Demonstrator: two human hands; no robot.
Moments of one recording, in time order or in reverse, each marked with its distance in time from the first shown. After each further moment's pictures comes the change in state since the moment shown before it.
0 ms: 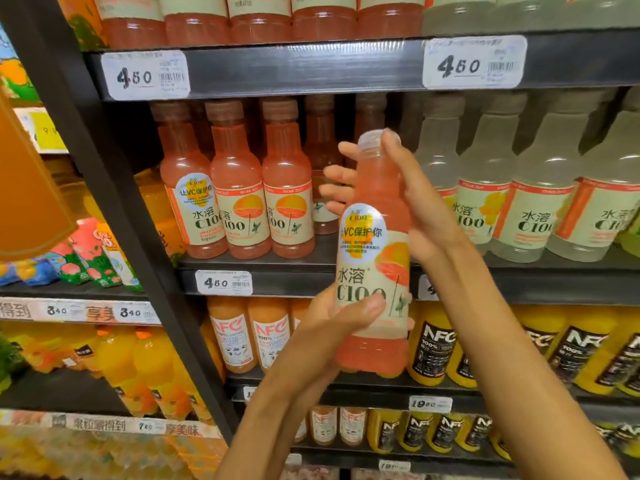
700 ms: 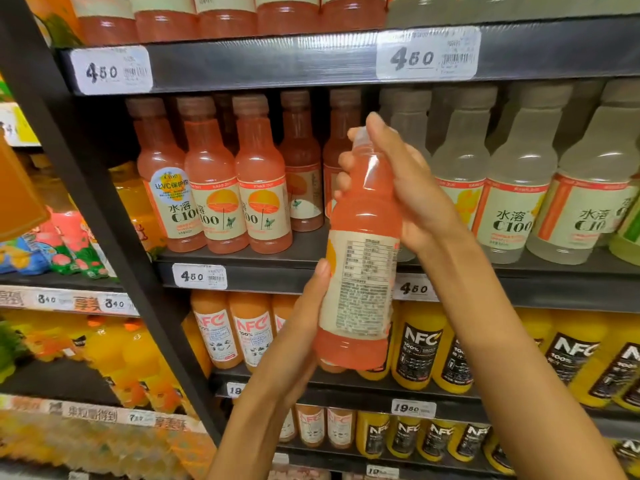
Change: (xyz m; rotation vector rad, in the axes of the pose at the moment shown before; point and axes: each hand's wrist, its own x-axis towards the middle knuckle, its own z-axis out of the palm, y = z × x) left_hand 0.019 -0.016 0.027 -0.046 0.091 0.048; right_hand -0.007 -0.015 -0.029 -0.013 -0.015 -0.105
